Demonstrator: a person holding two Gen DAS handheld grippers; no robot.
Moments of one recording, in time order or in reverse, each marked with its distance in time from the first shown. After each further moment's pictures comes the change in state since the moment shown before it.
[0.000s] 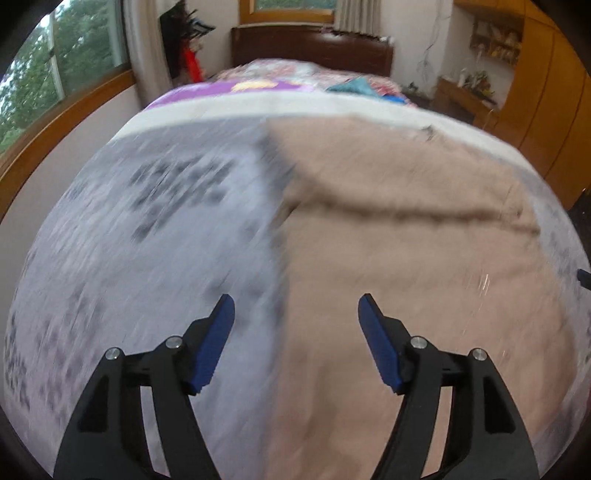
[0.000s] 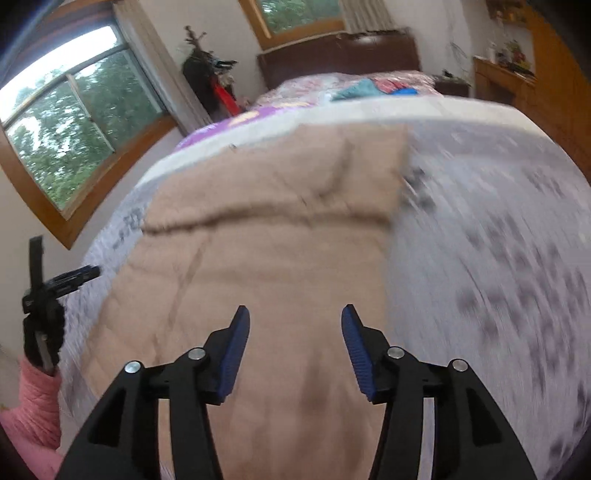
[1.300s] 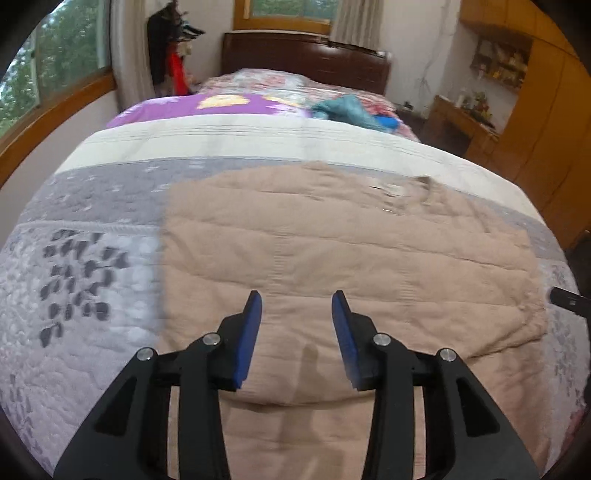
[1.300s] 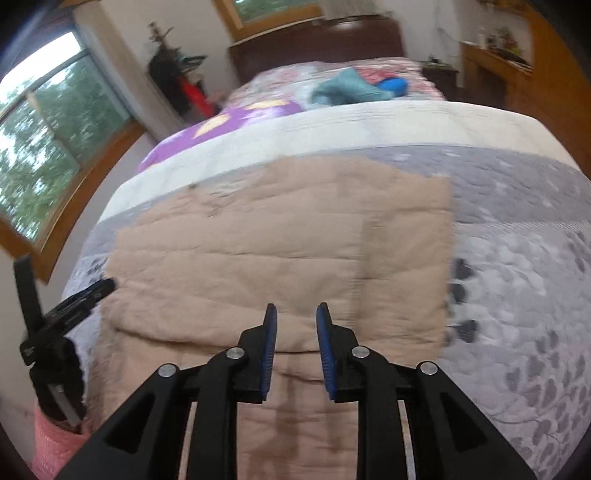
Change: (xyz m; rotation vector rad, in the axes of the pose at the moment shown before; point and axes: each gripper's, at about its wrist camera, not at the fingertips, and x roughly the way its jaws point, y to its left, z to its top) left arm 0.106 -0.100 0.148 -0.029 -0.058 -0.090; right arm 0.114 0.025 0.172 0.033 0.060 -0.049
